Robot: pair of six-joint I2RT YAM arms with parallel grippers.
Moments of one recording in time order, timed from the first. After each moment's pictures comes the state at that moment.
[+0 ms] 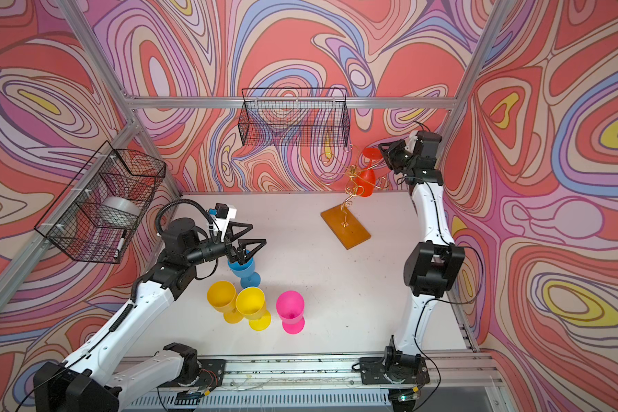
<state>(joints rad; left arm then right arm) -0.28 1.06 0.85 -0.01 0.75 -0.19 -0.18 2.04 2.14 -0.33 -0.56 0.96</state>
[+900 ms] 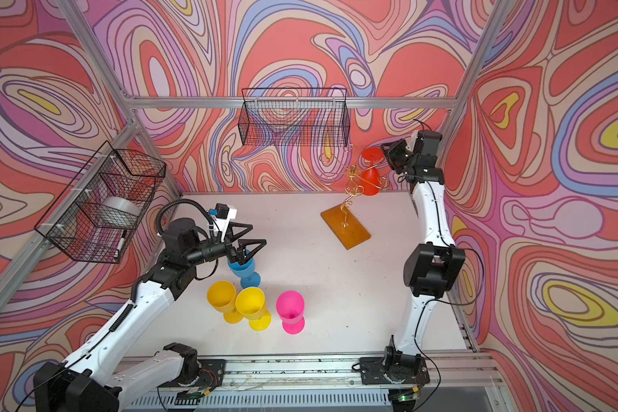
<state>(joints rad) -0.28 1.06 0.85 -0.02 0.74 -0.19 -0.17 2.03 2.18 -0.42 -0.50 0.92</state>
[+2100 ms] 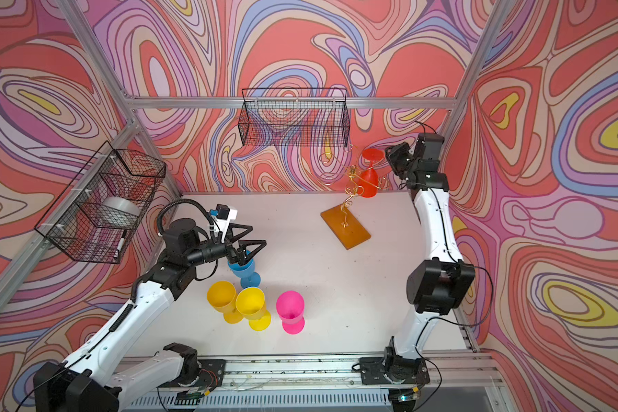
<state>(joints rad) -0.28 1.06 0.85 -0.04 0.74 -0.19 -0.13 1.82 1.99 -0.44 -0.32 0.91</state>
